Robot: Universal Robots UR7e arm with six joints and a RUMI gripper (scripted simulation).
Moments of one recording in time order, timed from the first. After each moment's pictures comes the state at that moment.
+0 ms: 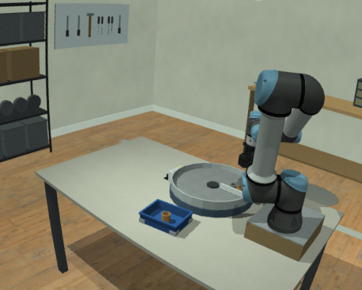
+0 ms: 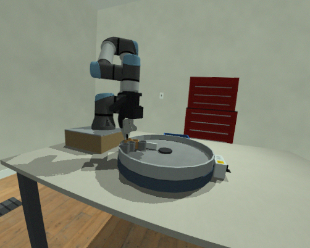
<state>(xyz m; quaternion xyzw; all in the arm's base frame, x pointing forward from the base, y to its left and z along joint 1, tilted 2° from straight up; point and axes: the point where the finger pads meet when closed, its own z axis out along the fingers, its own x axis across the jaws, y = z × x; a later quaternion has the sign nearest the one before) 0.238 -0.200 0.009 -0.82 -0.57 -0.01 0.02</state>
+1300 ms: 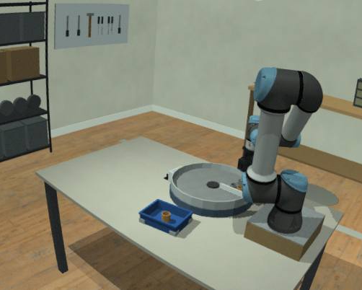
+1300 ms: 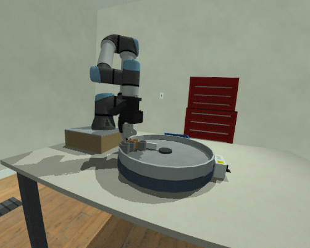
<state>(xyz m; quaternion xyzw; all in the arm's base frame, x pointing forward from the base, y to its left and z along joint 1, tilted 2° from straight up) 0.238 -0.200 -0.012 -0.82 -0.57 -0.01 0.02</state>
